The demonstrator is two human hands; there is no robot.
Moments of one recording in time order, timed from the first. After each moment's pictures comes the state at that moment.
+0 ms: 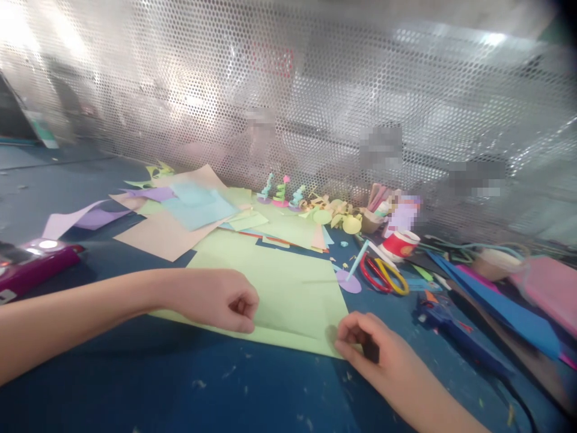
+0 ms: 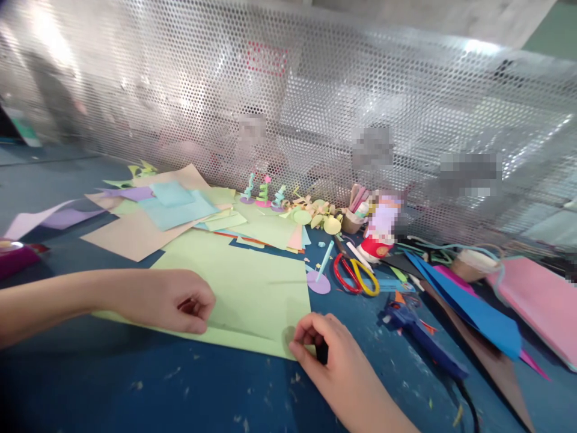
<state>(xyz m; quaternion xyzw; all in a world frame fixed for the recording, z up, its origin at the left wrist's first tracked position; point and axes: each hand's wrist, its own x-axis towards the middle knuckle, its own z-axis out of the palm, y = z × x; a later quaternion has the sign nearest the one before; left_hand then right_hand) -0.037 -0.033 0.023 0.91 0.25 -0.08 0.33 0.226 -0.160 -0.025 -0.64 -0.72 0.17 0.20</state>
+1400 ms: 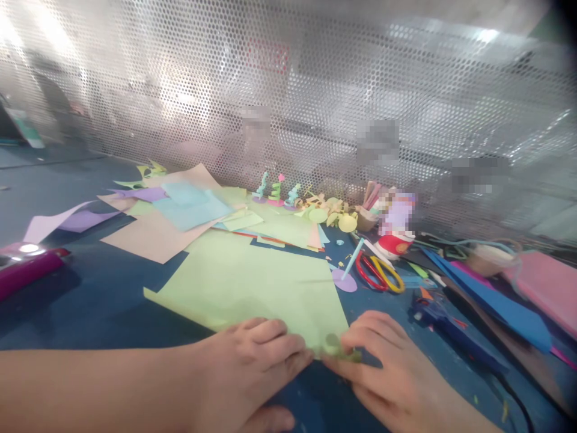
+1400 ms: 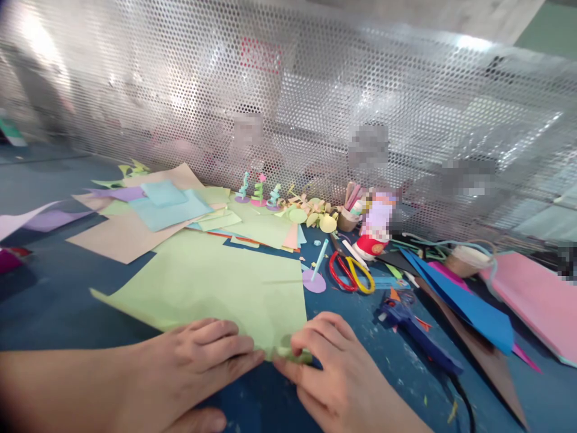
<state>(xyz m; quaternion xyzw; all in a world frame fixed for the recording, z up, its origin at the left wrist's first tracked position) -0.003 -0.100 -0.002 0.98 0.13 0.03 0.13 0.243 -0.166 -0.010 -0.40 -0.91 -0.05 0.13</state>
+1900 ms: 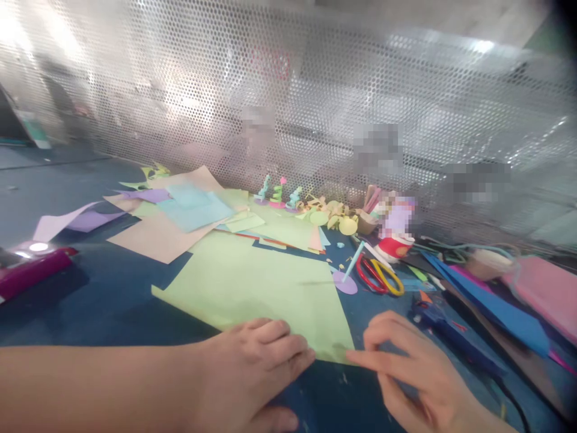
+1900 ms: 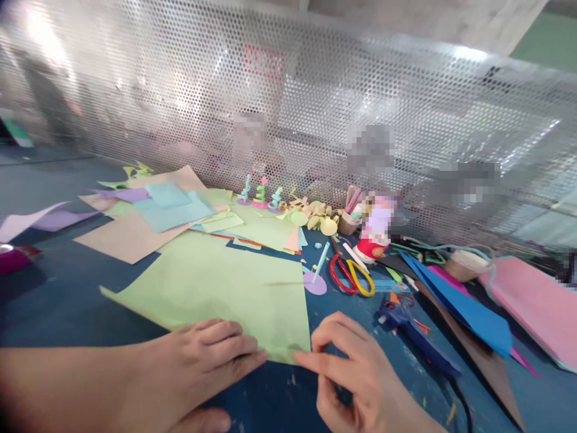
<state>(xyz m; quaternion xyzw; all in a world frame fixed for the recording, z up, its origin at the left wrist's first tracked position) -0.007 -0.102 0.007 0.98 0.12 0.02 0.14 0.244 -0.172 0.002 -0.39 -0.89 0.00 0.26</state>
